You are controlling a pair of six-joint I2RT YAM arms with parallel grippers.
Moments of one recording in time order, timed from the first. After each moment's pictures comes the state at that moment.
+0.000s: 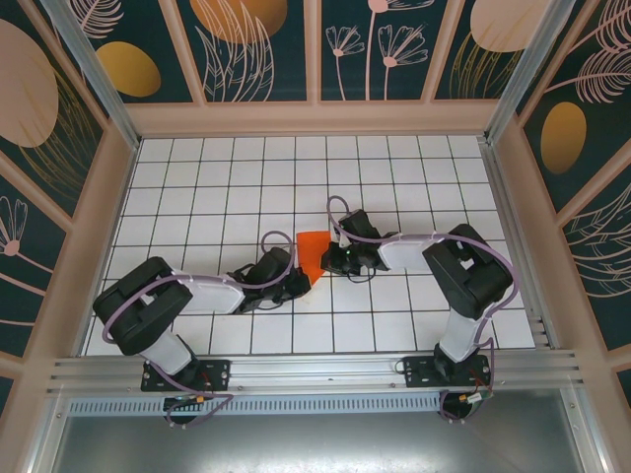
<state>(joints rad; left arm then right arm) -0.85 1.59 0.51 0.27 0.15 -1.05 0.66 1.78 0.83 -0.04 -0.42 0.80</state>
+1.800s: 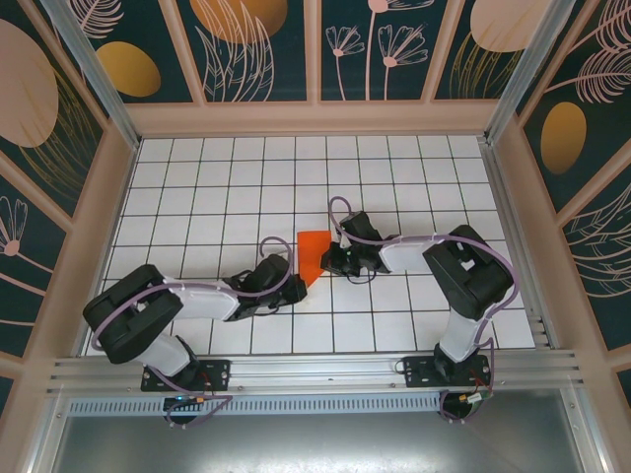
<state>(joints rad) -0.87 1.51 0.45 0.24 0.10 -0.98 0.66 1.77 0.79 0.03 -0.41 0.86</state>
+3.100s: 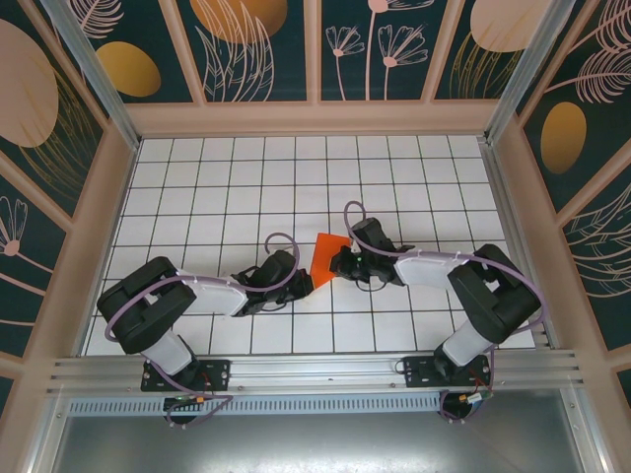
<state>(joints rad) -0.88 1.61 0.52 0.31 0.09 -1.04 0.68 1.58 0.67 0.04 -0.35 0.91</state>
